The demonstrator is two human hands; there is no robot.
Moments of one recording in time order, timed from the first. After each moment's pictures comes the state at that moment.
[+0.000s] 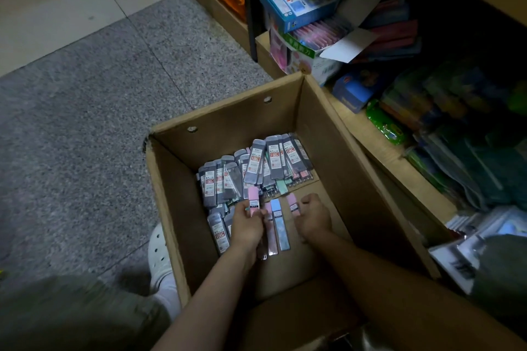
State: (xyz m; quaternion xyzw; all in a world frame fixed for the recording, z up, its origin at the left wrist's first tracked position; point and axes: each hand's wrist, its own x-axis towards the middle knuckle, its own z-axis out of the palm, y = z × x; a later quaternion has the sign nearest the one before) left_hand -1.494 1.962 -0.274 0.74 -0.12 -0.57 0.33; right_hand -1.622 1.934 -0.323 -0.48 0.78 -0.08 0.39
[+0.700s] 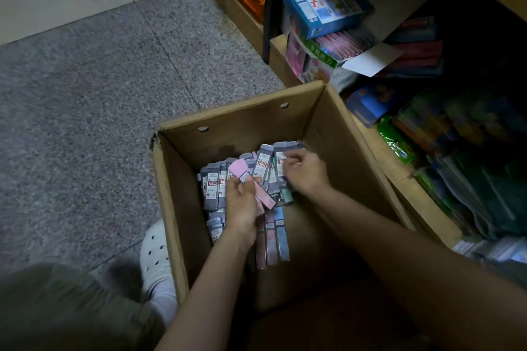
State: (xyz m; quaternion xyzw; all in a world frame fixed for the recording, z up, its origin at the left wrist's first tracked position) left_hand -1.474 1.914 -0.258 0.67 -0.08 -0.56 0.48; right_hand -1.585 1.841 -0.254 -0.54 0.69 -0.20 0.43
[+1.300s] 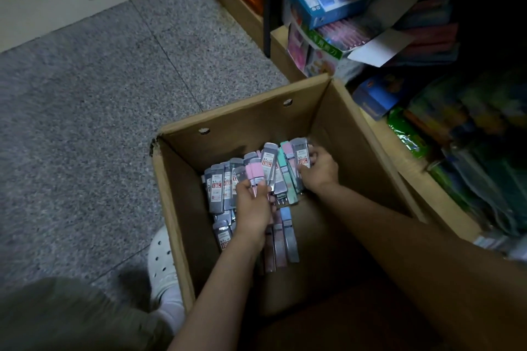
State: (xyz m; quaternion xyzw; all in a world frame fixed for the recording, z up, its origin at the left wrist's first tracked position) left_hand -1.478 1.915 -0.261 0.70 -0.13 -0.56 0.43; right_hand -1.595 1.827 -0.295 -0.46 0.77 -0.19 0.40
